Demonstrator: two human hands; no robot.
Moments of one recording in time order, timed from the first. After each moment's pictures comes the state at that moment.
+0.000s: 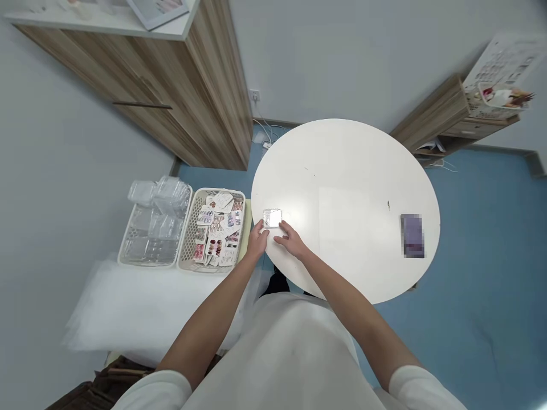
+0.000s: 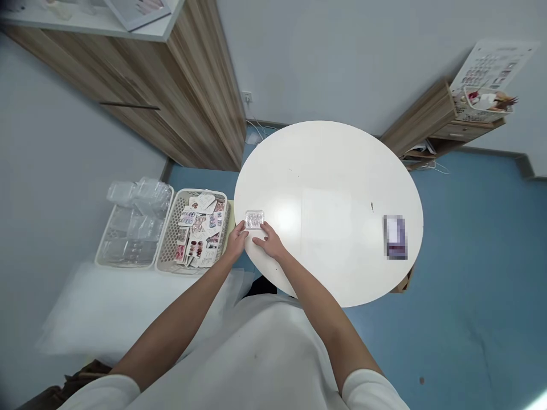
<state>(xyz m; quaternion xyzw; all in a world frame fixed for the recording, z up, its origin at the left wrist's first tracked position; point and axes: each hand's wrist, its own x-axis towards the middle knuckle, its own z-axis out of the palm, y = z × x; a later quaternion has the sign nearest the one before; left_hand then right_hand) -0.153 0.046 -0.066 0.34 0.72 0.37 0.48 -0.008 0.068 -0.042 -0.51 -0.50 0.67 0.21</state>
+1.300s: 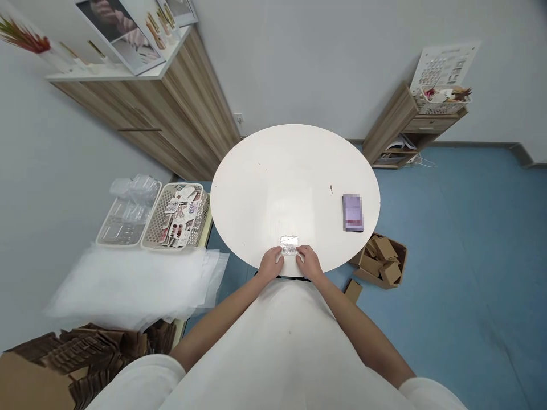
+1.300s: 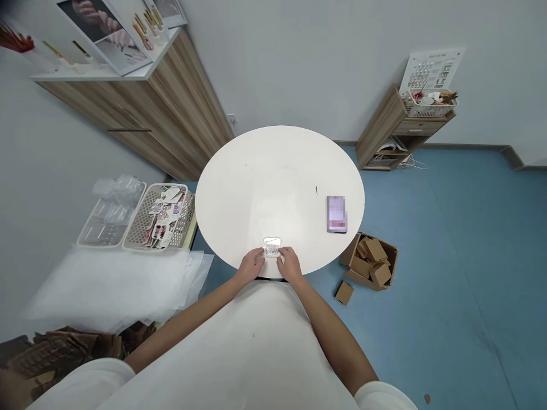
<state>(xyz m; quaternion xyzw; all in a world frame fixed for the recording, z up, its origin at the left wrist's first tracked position) 0.079 -0.068 -0.050 0.60 0.68 0.20 0.38 0.242 -0.048 -0.057 -0.59 -0.62 0.45 0.25</state>
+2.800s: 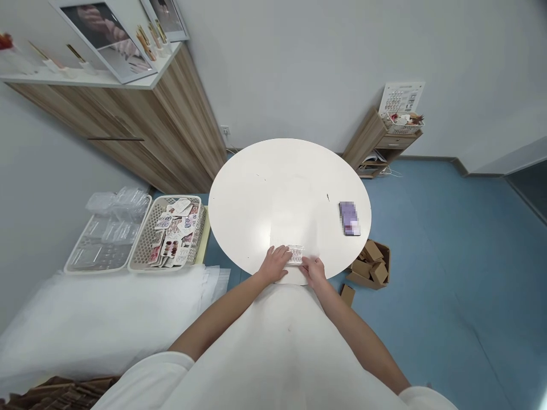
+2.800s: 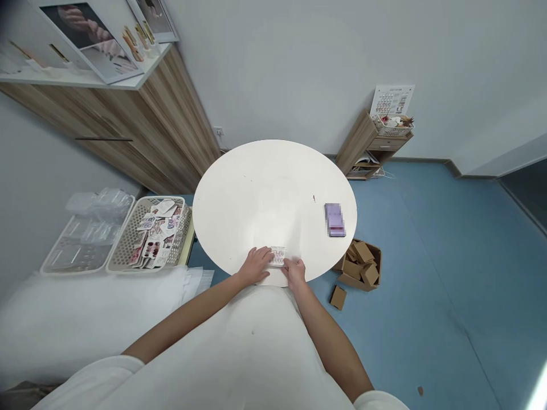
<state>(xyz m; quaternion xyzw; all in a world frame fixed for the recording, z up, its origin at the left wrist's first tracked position) 0.042 -0.036 -0.042 0.87 0.46 0.05 0.18 0.201 -0.051 -0.049 -0.65 -0.08 0.59 0.47</state>
